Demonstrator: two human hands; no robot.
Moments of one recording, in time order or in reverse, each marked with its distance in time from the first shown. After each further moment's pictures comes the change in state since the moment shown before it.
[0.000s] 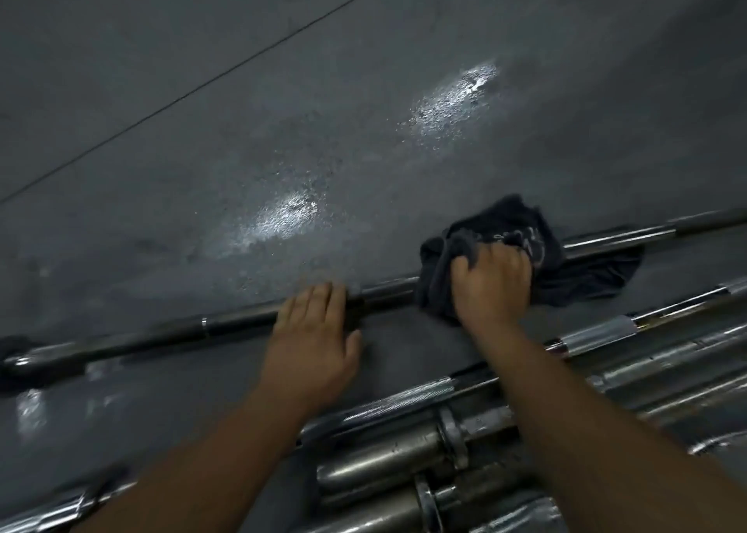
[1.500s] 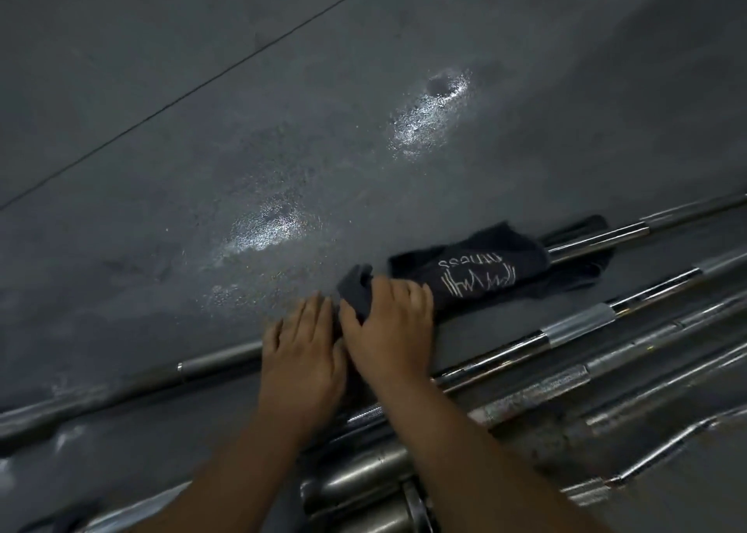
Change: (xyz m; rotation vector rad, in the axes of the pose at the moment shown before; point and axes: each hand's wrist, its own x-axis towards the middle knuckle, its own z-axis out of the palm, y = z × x) left_hand -0.008 0.015 0.026 -0.018 0.048 -0.026; right_hand -0.082 -0.073 0.001 0.263 -0.099 -0.106
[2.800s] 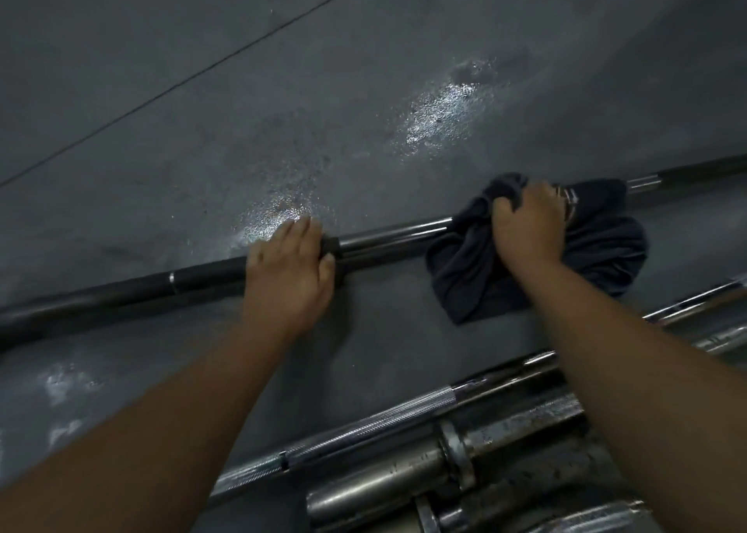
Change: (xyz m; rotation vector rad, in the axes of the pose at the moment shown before) left_hand 0.091 -0.040 -0.025 -0.013 0.191 0.000; right_hand 0.154 0.109 -0.047 0.042 0.194 0.218
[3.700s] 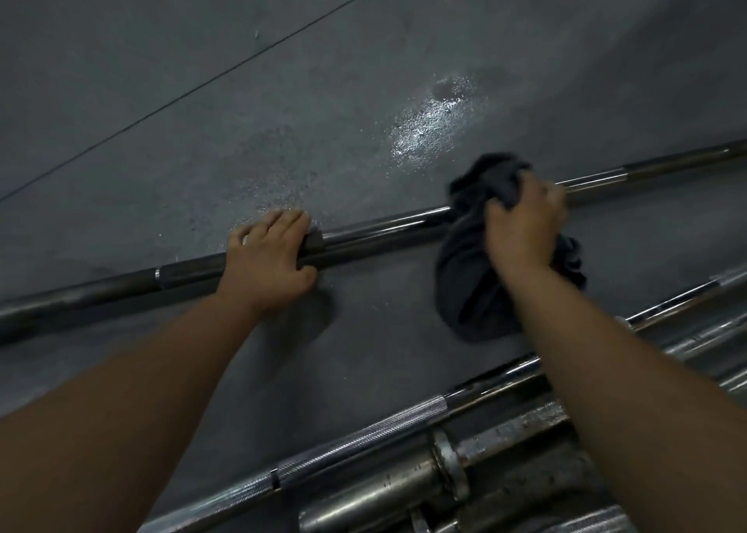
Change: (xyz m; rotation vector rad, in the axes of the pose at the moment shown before) left_hand 0.042 -0.022 -0.016 0.096 -0.214 0.084; right_hand -0.004 -0.002 -0.005 0.151 0.150 0.046
